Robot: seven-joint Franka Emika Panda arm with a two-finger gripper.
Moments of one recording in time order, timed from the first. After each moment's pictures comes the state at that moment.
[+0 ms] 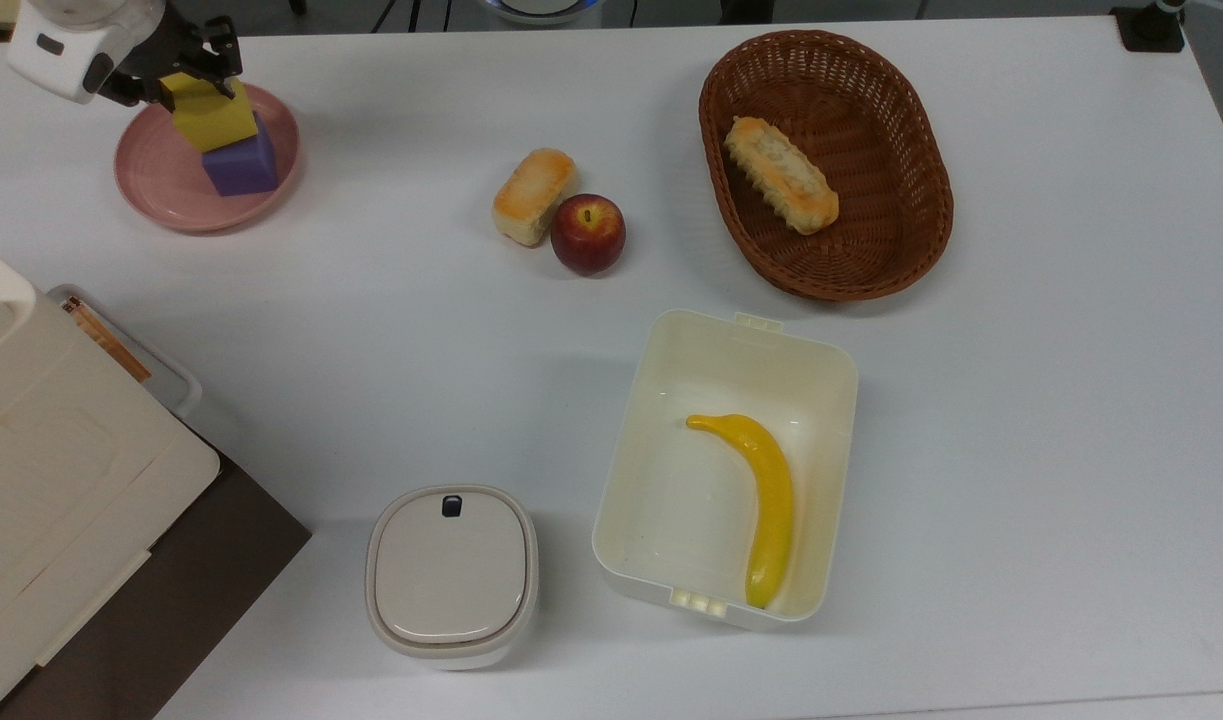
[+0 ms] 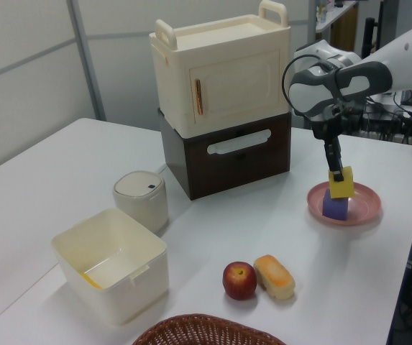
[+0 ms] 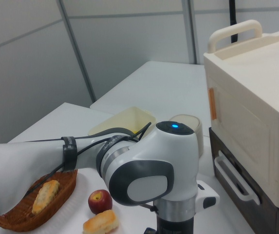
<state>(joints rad) -0.33 0.19 -0.20 -1.82 -0.14 1.77 -0.82</state>
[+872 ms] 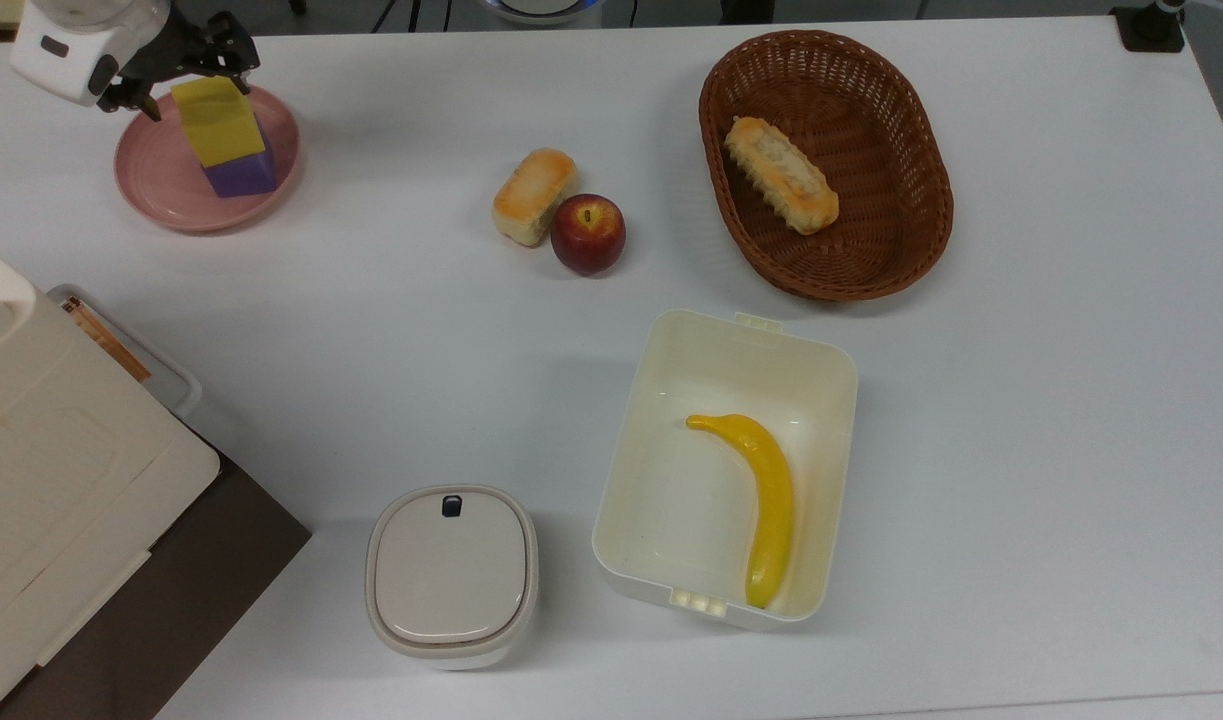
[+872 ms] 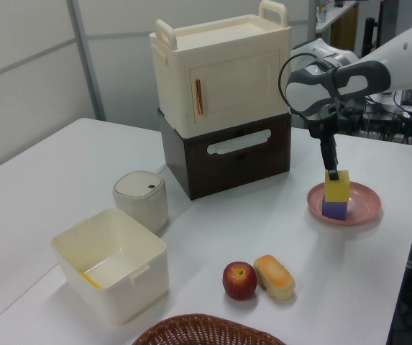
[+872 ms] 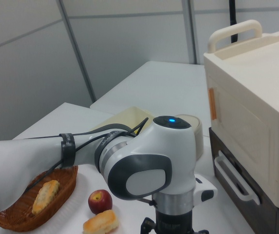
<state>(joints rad) -0.33 0.19 -0.19 -1.80 -0.14 1.77 -0.82</state>
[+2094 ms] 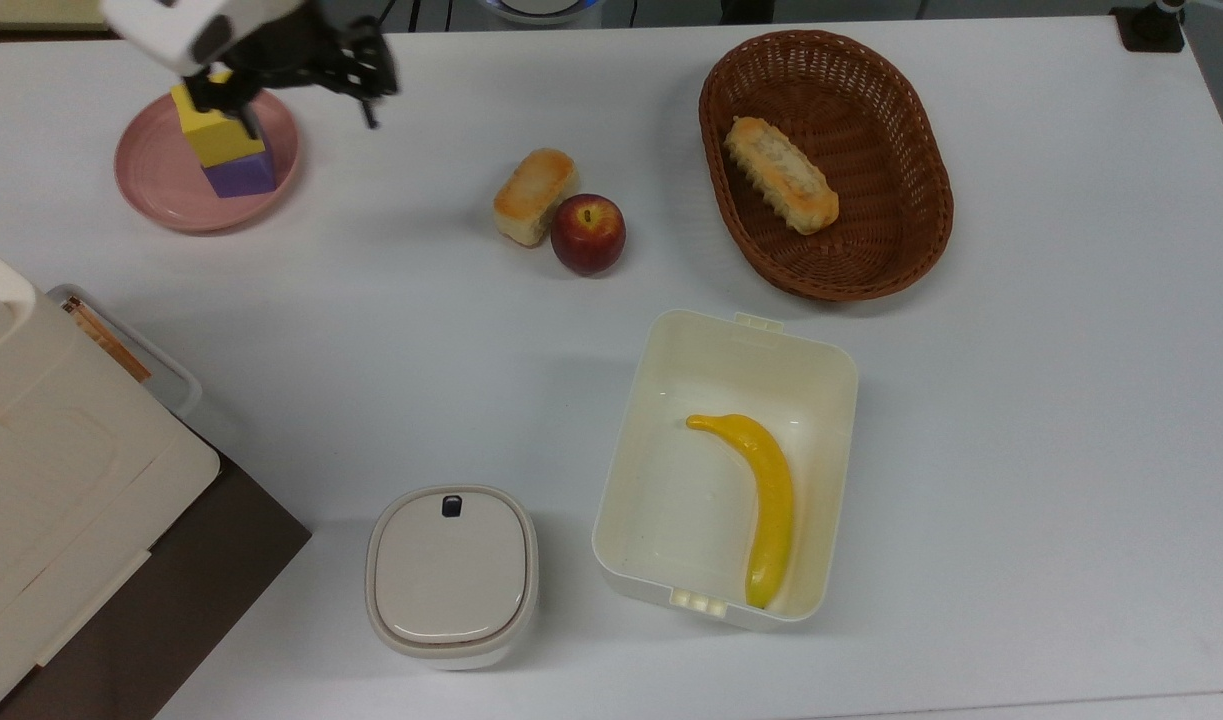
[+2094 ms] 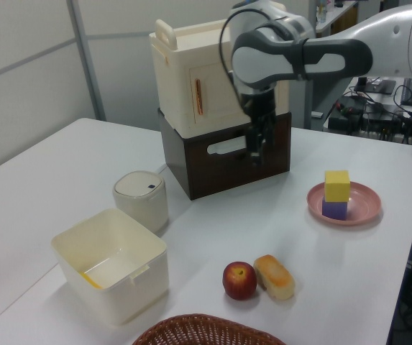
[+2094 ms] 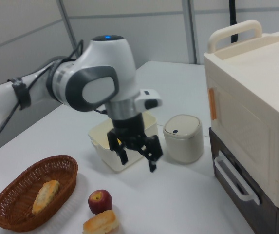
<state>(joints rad) -0.02 0.18 -0.18 -1.54 -0.05 1.65 -0.33</state>
